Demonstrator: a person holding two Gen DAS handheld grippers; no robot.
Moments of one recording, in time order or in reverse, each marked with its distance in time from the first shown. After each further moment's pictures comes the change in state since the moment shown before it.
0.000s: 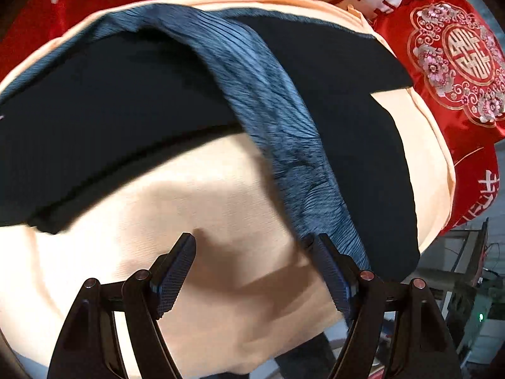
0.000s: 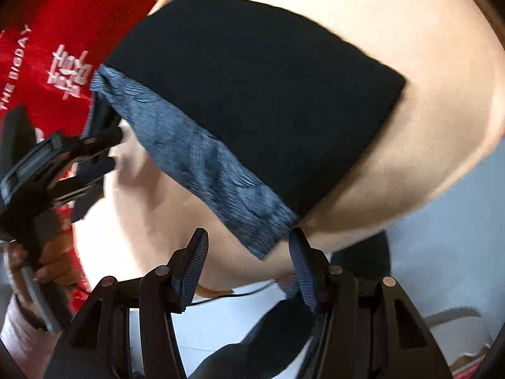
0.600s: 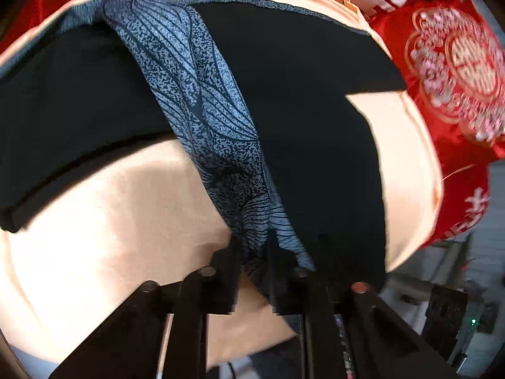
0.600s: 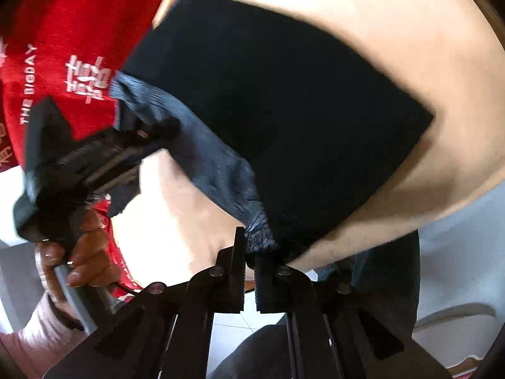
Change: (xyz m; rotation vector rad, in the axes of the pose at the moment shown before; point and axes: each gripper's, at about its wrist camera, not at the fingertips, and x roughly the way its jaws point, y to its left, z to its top) left arm 0.007 -0.039 0.016 -0.086 0.061 -0.078; right arm -0.020 0.006 0.035 0.031 0.114 0.155
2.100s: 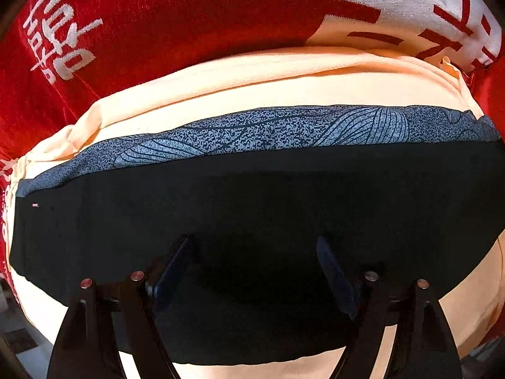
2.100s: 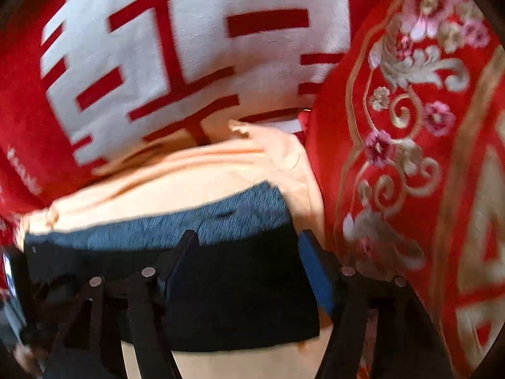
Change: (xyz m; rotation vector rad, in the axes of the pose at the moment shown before) left arm 0.022 0.006 0.158 -0.062 -0.137 0.467; right arm -0.075 0.068 0.366 -0.438 -0.276 -0.502
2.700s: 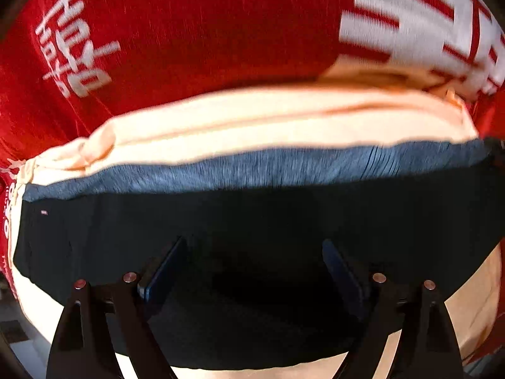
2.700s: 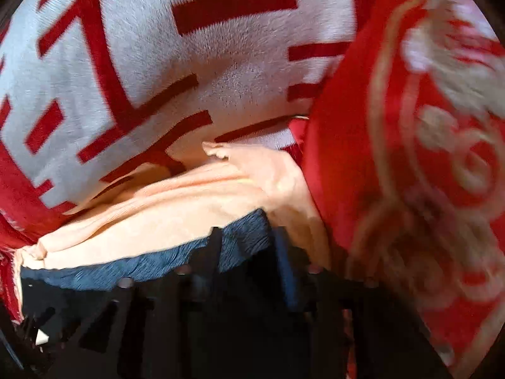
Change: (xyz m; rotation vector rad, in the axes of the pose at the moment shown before) left arm -0.017 0.013 0.016 -0.051 -0.070 0.003; right arm 0.007 -0.019 0.017 0.096 0.015 0.018
